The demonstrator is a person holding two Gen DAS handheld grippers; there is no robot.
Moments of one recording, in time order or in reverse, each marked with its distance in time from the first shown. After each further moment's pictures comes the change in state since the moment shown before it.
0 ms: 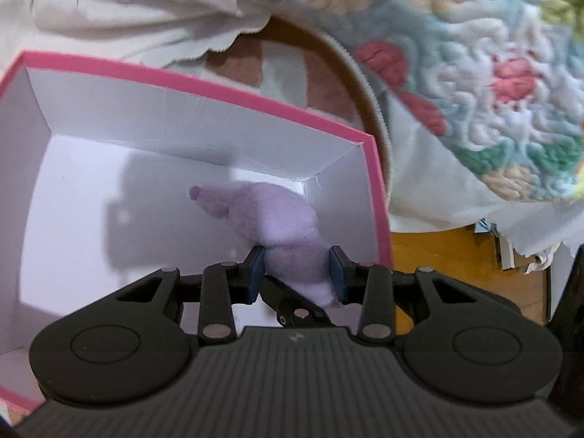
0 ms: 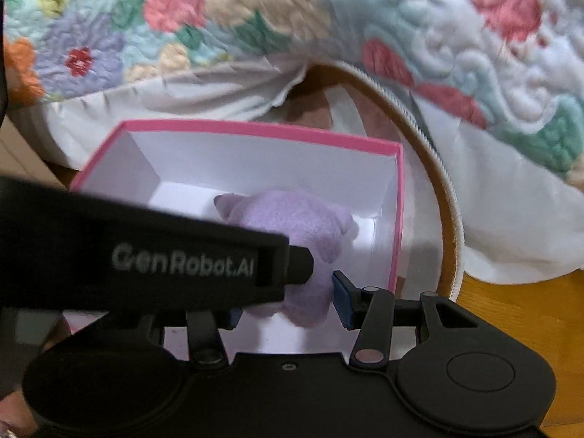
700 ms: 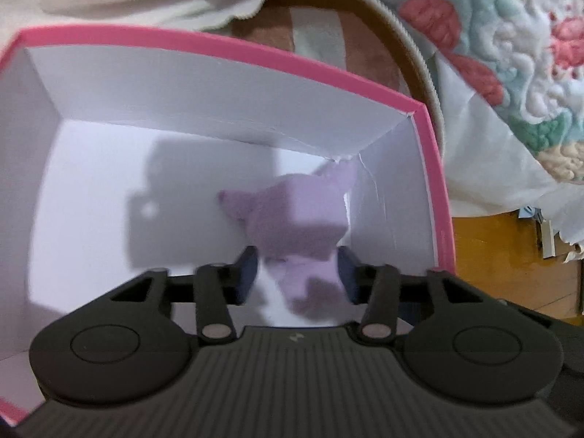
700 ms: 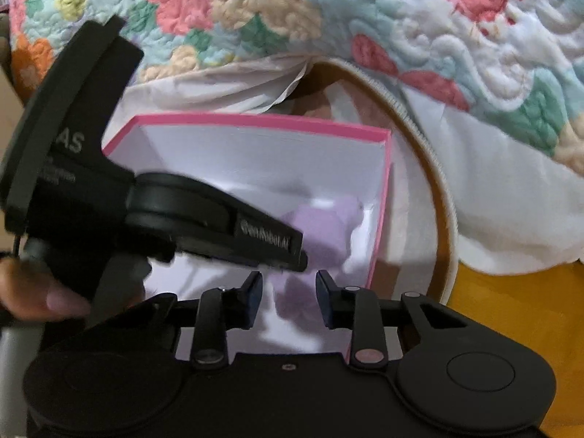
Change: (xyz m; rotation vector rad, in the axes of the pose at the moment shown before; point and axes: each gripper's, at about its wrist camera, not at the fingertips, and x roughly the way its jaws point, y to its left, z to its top) left arm 0.022 0.005 -0.010 0.025 0.042 0.137; right arm -0.033 -0.008 -0.031 -0.026 -0.045 0.062
